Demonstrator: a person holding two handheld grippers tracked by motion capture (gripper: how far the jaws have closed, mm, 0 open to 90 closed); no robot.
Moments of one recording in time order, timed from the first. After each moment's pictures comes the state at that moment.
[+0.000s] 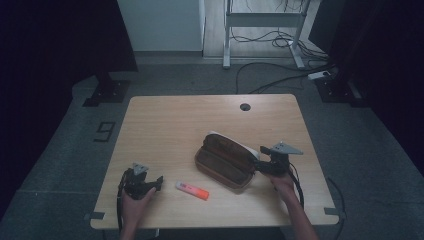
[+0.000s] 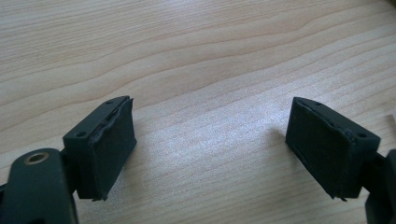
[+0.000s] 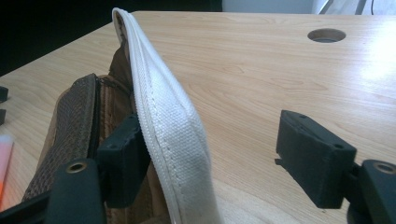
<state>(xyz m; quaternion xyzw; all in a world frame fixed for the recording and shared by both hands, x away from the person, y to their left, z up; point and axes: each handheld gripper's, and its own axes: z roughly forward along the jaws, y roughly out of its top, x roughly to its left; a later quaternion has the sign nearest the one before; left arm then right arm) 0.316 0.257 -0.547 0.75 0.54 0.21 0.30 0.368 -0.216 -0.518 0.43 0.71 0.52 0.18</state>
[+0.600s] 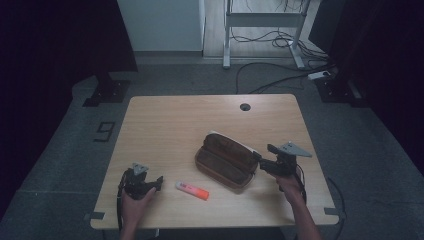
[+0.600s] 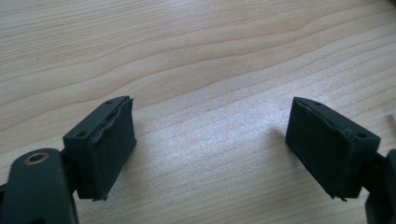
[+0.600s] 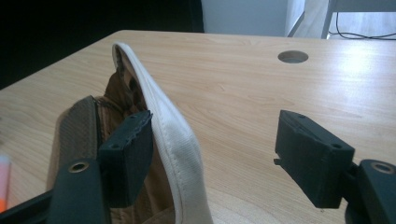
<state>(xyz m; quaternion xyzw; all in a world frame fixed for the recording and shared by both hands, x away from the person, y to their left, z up) 0.316 0.257 -0.547 0.75 0.54 0.21 0.30 0.349 -0.225 -0.493 0.45 0.69 0.53 0.22</state>
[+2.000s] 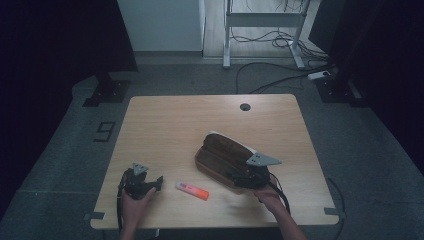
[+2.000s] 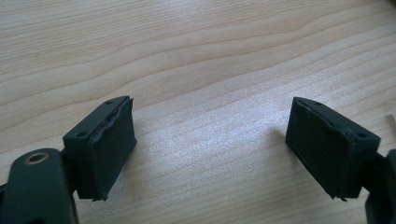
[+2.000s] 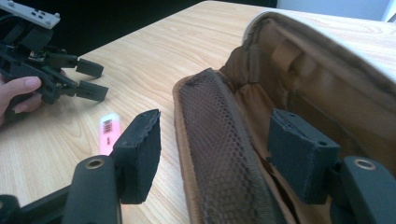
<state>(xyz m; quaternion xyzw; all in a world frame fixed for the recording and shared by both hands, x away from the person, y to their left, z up) 0.316 0.257 -0.547 0.75 0.54 0.21 0.30 0.320 -0.144 -0.494 0.35 0.76 0.53 0.14</state>
